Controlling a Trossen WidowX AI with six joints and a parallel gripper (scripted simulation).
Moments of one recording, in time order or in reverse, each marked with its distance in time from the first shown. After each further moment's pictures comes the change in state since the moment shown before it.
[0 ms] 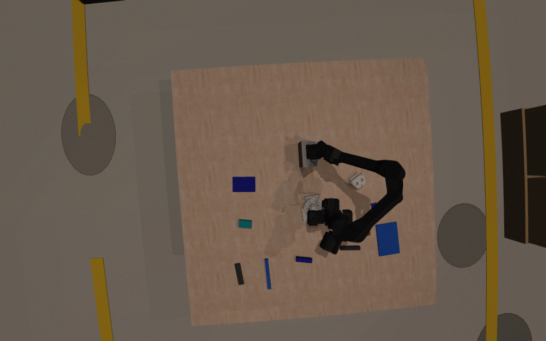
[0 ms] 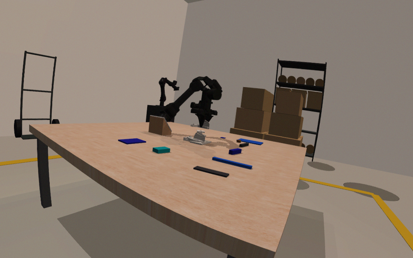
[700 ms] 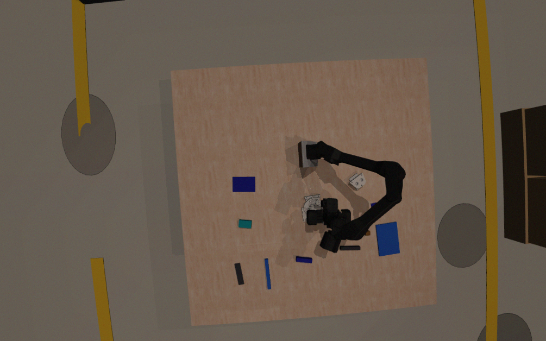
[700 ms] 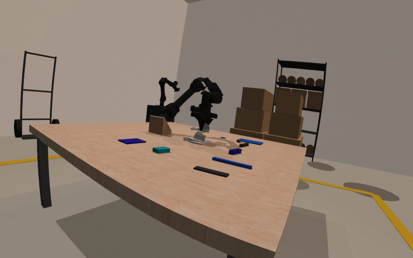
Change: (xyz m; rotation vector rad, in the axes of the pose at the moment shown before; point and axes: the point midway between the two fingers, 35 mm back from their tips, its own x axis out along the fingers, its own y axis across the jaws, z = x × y) arm 0.018 -0.001 -0.003 -0.002 0.004 0.002
